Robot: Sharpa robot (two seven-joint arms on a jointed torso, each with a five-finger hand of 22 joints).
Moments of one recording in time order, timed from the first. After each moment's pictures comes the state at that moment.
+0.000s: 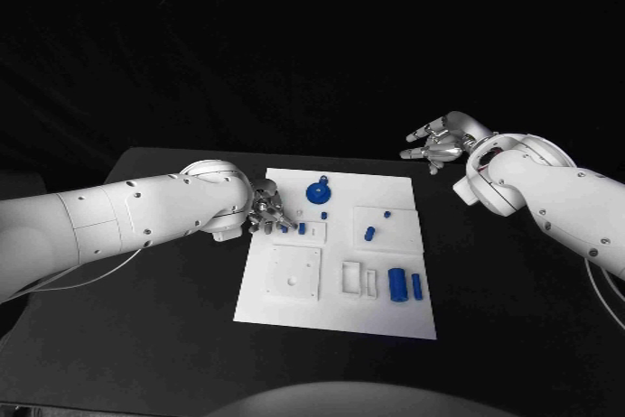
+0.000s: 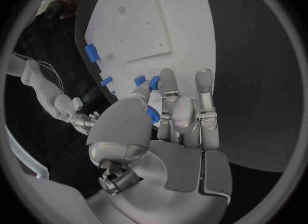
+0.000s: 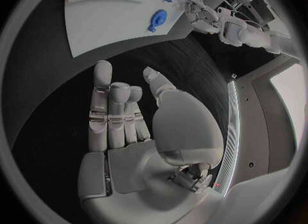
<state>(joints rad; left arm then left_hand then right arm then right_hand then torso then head) 1.33 -0.65 -0.24 1.27 -1.06 0.07 -0.43 1.11 -0.02 0.12 0.07 0.29 1.01 -0.03 0.51 0.98 1.46 -0.07 0.55 0.41 1.45 -0.12 1.28 0.94 0.05 1.32 -0.13 0.44 1.31 1.07 -0.69 0.34 1.21 -1.24 -0.23 -0.20 1.27 -0.12 0.18 -0.07 0.33 0.96 0.12 0.06 0.06 1.22 0.01 0.89 1.01 1.44 -0.06 0.81 1.04 0.08 1.46 -0.09 0.20 1.13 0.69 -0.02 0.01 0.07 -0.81</state>
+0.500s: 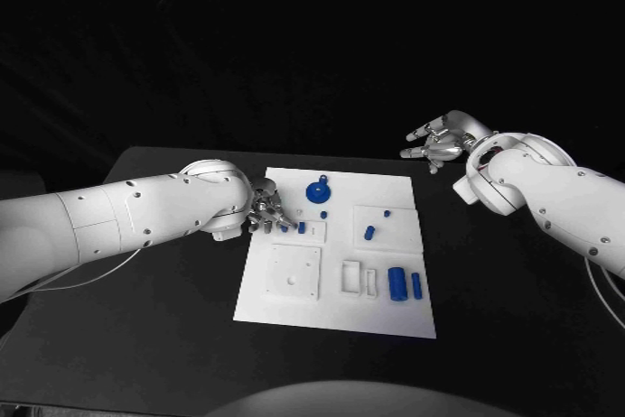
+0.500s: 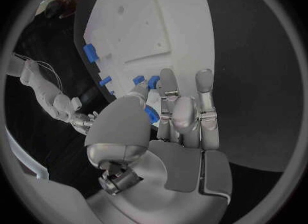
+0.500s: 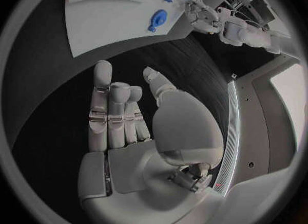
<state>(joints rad) 1.33 -0.65 -0.24 1.27 -1.06 0.06 -0.44 1.11 -0.07 0.14 0.12 0.27 1.01 -0.03 0.53 0.99 1.46 -0.07 0.55 0.41 1.44 -0.12 1.28 0.94 0.05 1.32 -0.13 0.44 1.31 1.07 -0.69 0.34 1.21 -1.24 -0.23 -0.20 1.27 -0.12 0.18 -0.07 0.33 0.96 0.12 0.06 0.06 1.22 0.01 0.89 1.01 1.44 -0.06 0.81 1.04 0.08 1.46 -0.09 0.20 1.13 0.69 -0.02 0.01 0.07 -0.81</state>
